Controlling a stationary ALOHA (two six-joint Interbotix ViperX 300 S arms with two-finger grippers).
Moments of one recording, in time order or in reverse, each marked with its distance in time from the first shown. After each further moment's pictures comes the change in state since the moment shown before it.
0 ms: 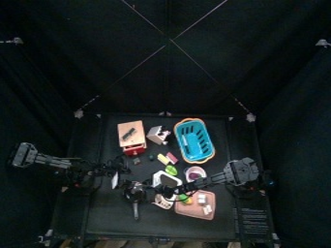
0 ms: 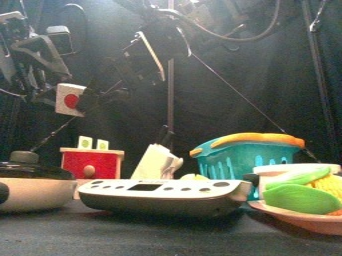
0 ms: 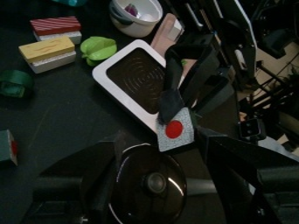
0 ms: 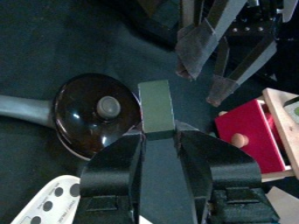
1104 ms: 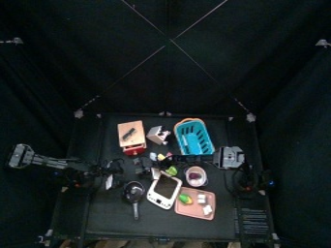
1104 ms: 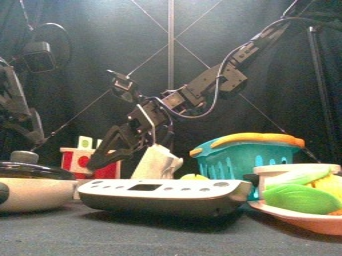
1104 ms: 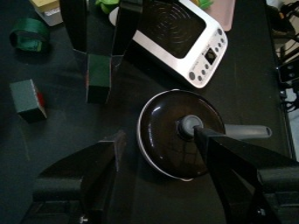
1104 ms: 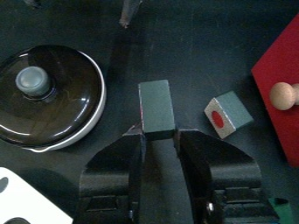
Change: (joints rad) left arm 0.035 -0.072 0.132 0.143 0.098 0.003; right arm -0.379 0.152 -0.066 0.163 -0.615 0.003
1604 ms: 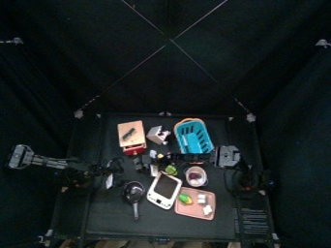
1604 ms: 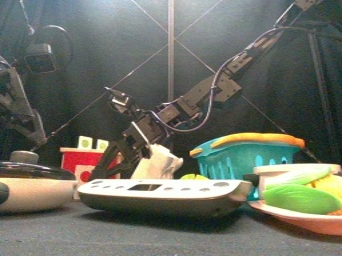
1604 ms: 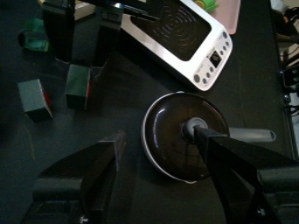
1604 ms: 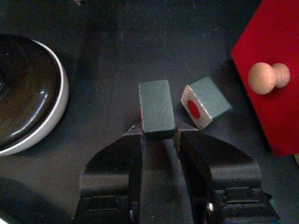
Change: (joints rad) left arm 0.015 0.002 -0.002 0.000 0.000 0.002; right arm -0.029 0.054 -0.032 0.012 0.040 0.002
